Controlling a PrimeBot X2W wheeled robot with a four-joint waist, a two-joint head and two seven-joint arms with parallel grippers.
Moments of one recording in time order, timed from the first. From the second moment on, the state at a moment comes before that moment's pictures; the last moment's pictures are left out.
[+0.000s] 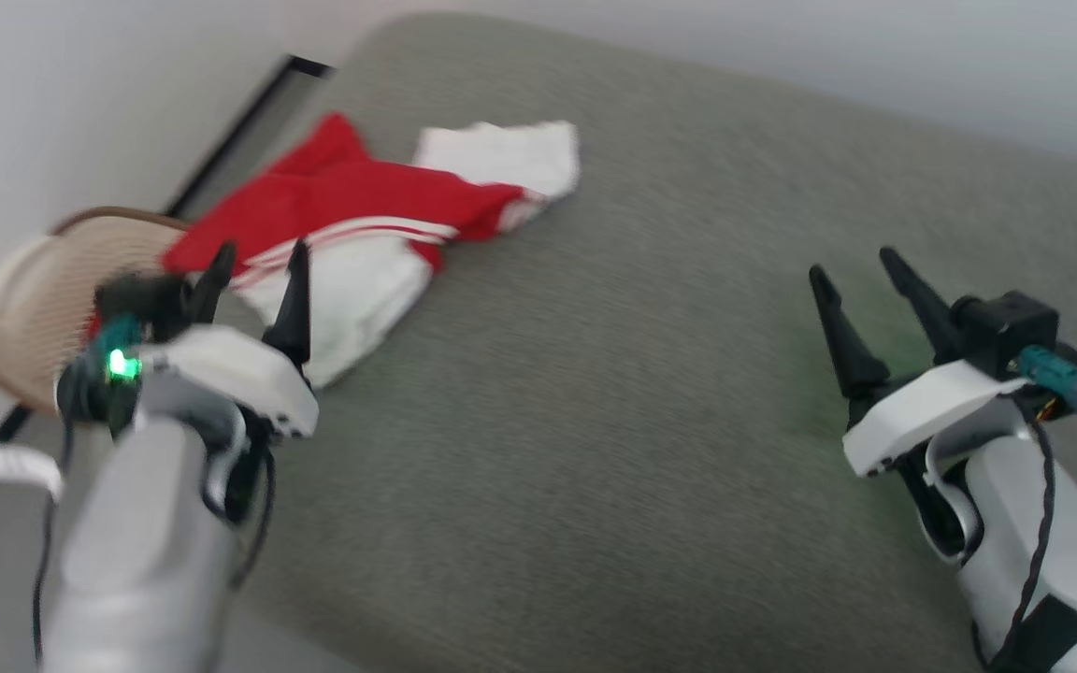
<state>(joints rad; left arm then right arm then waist) -0.57 0.19 -0.10 0.64 -0.32 -0.13 -0.17 -0.50 -0.27 0.29 0.55 0.40 0.13 -0.26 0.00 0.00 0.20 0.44</state>
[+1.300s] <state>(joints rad) -0.93 0.60 -0.63 0.95 -1.01 -0.13 0.26 -0.62 -0.28 0.35 0.44 0.37 0.13 -0.25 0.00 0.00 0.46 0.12</state>
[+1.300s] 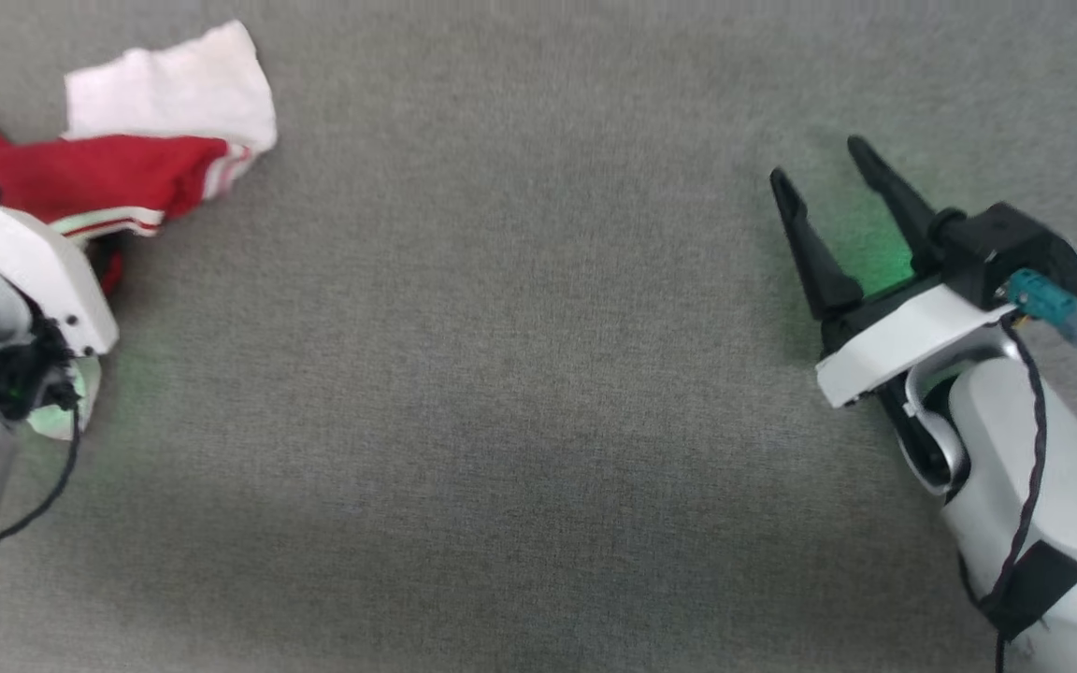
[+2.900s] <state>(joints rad) -1.22 0.45 -1.28 0.63 -0.86 -0.13 0.24 -0.48 -0.06 0.08 0.32 0.46 0.13 -0.26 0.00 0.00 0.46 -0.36</state>
